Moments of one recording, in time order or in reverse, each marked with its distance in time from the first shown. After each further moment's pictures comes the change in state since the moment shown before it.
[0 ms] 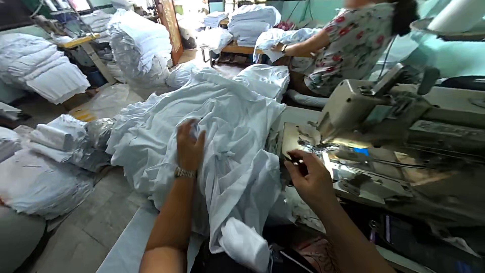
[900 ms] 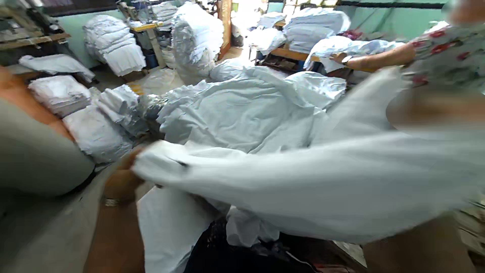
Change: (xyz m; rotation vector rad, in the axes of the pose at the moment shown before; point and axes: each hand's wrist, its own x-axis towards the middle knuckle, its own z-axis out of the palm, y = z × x) left_hand -0.159 -0.004 -0.246 -0.646 0.108 -0.222; right_hand 0.114 -0.070 -0.043 1.247 -0.691 -0.705
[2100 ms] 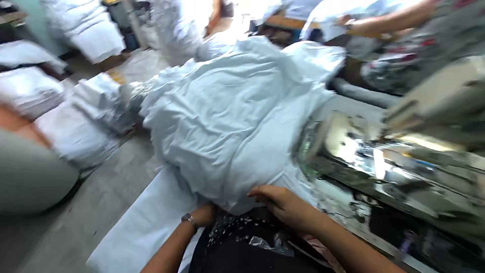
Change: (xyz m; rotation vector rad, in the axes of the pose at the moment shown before) left_hand -0.097 -0.212 0.123 0.759 -1.069 -0.798; right_hand -0.122 0.094 0.140 -0.587 -0.166 0.765
